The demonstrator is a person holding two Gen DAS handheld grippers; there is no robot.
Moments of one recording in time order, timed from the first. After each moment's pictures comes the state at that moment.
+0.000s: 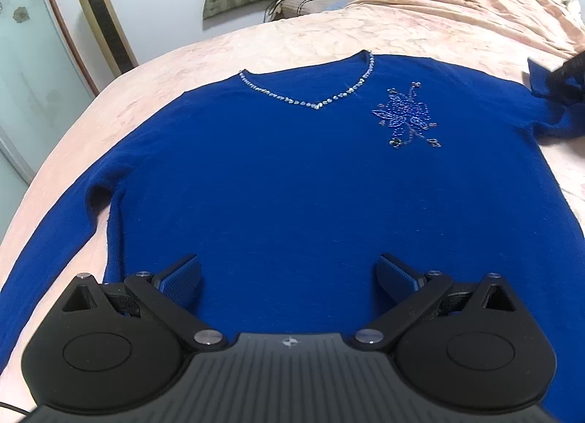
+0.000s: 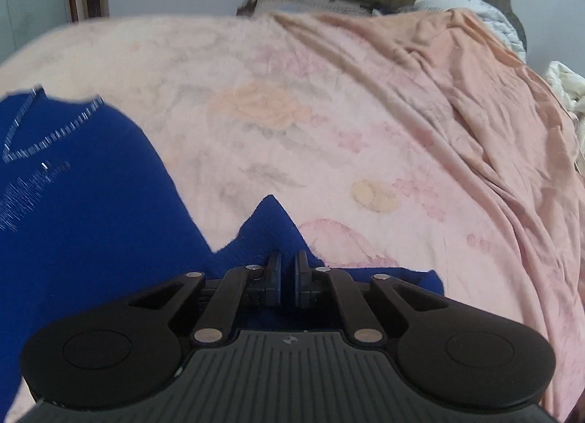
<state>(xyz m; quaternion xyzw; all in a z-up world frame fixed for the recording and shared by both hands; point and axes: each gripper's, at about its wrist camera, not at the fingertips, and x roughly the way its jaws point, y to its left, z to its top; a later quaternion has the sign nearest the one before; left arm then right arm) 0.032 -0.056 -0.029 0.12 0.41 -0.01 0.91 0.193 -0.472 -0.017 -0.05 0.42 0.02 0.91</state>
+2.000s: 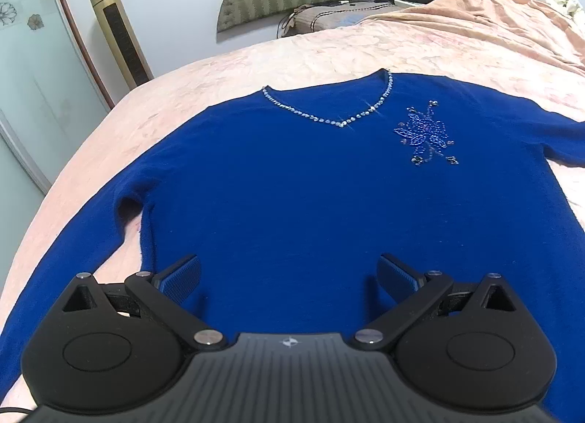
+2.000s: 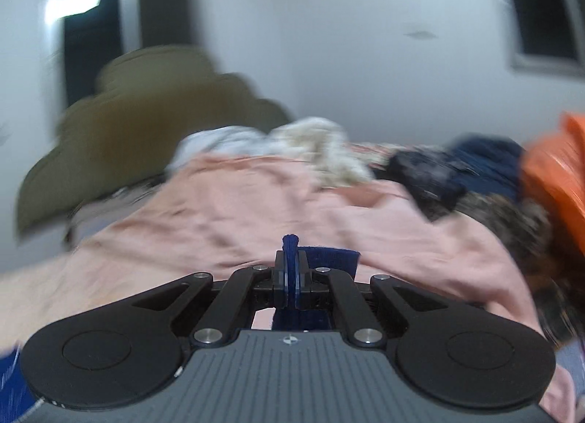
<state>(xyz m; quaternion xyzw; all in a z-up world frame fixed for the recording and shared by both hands) 0.029 -0.037 -0.015 0.12 0.39 0.00 0.91 0.041 -0.512 0.059 0.08 0.14 -0.27 0.95</state>
